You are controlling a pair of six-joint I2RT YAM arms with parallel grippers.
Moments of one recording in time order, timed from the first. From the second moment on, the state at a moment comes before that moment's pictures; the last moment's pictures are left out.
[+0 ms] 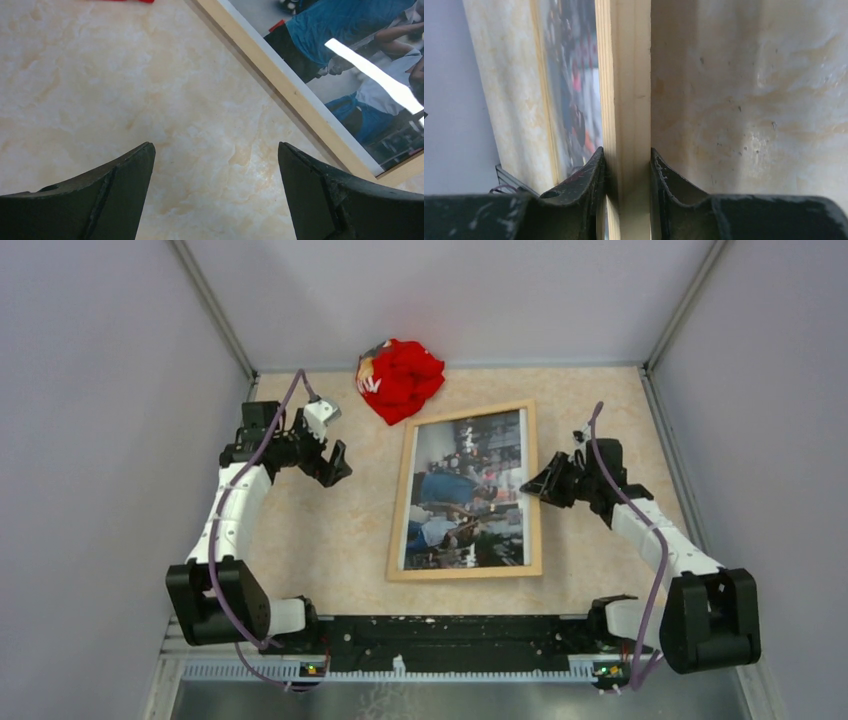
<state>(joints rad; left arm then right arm) 0.07 1.32 1.15 -0.65 0.69 0.60 0.13 1.18 0.71 -0.25 -0.41 0.60</state>
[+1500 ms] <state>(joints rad) 0.14 1.38 0.59 0.15 0.52 0.11 0.14 0.98 0.35 0.25 0.37 0.25</state>
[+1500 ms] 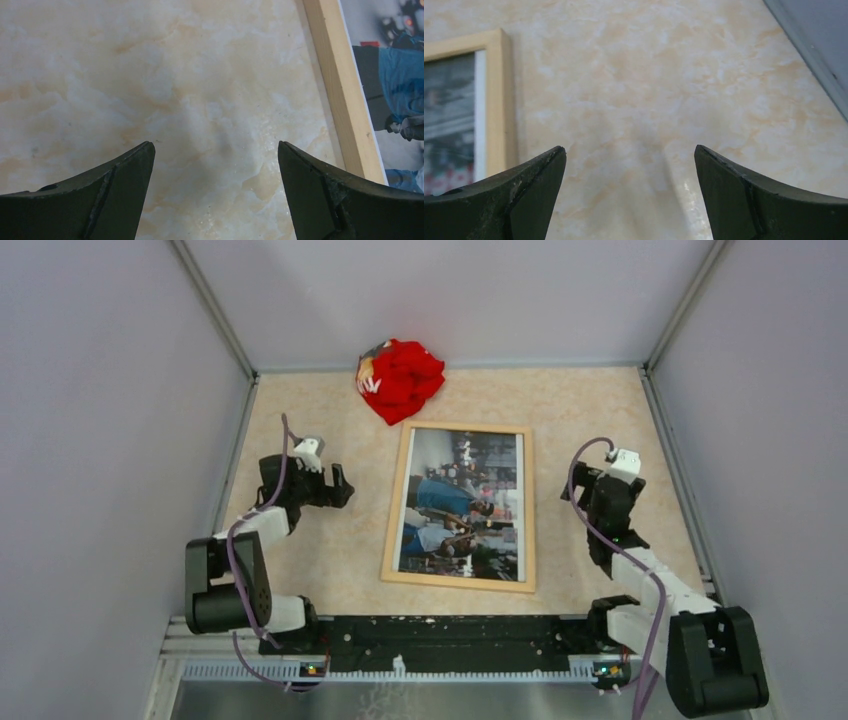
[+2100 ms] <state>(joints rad) 0.13 1.51 0.14 1.19 0.46 0.03 0.14 1.33 0.17 1.02 0.56 0.09</state>
